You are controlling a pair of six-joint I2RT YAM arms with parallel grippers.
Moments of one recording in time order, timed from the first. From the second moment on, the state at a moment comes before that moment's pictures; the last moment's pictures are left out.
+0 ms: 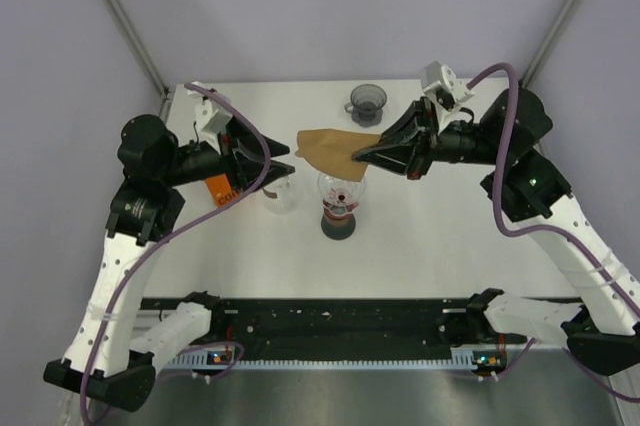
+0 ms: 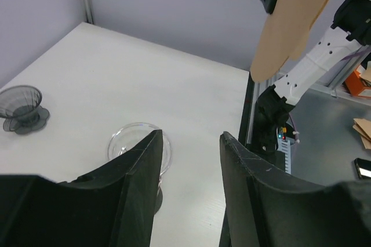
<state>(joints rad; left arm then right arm) -0.27 0.92 1.28 -0.34 1.04 -0.15 0.65 1.09 1.44 -0.15 -0.89 0.18</state>
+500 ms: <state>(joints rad) -0.30 0.97 1.33 -0.17 1.14 -0.30 0.65 1.12 1.43 -0.14 -0.90 0.19</state>
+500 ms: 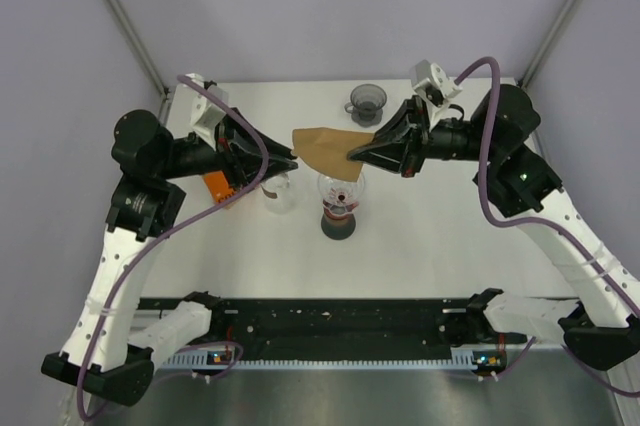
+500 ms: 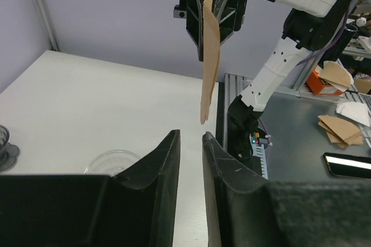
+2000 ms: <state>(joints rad) -0.31 0.97 1.36 -0.12 1.07 -0.40 0.65 1.14 1.43 -0.17 -0.89 0.17</state>
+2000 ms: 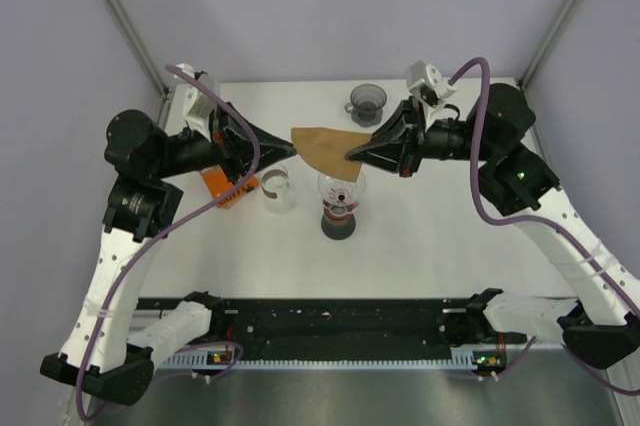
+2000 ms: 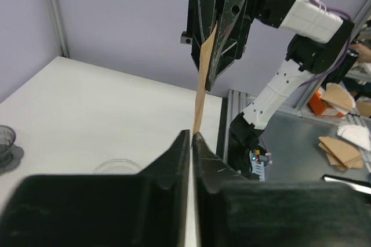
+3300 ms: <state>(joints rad) -0.28 1.00 1.37 -0.16 1.11 -0.40 0.65 1.11 1.43 -0.19 -0.89 0.13</state>
